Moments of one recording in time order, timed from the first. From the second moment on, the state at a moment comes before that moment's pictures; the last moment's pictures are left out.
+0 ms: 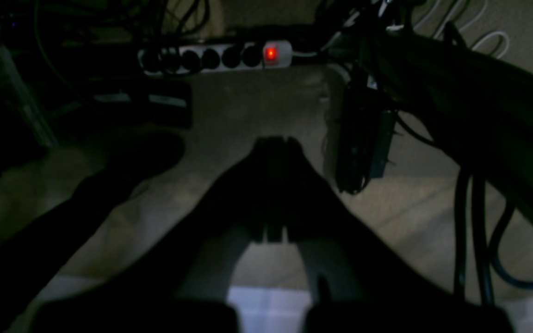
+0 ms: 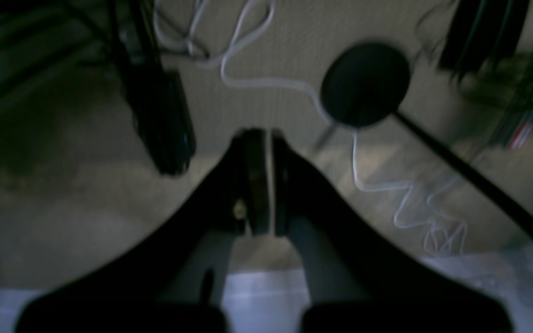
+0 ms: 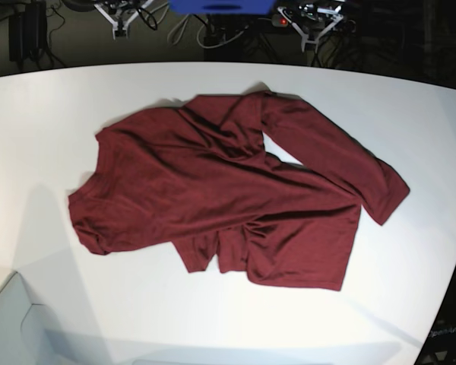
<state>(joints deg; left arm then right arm) 9.6 -3.7 4.4 21.4 -2.1 0.1 2.5 -15.6 5.7 2.5 26.5 -0.1 -0.4 -4.9</state>
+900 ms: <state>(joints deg) 48.1 -10.1 4.3 101.2 -2.3 0.3 5.0 -47.7 12.0 12.1 92.5 0.0 0.1 -6.0</state>
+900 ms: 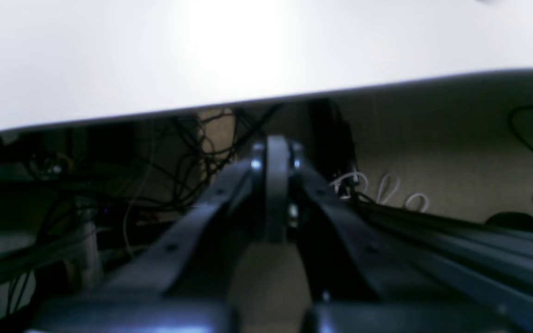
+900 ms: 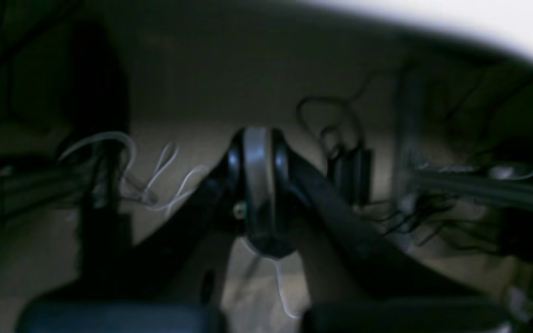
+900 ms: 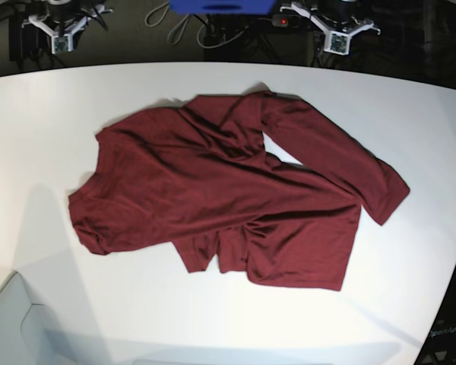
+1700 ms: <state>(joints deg) 39.2 -10.2 3.6 113.3 -2.2 0.1 4.7 -33.3 6.2 7.5 114.8 0.1 0.3 -28.7</state>
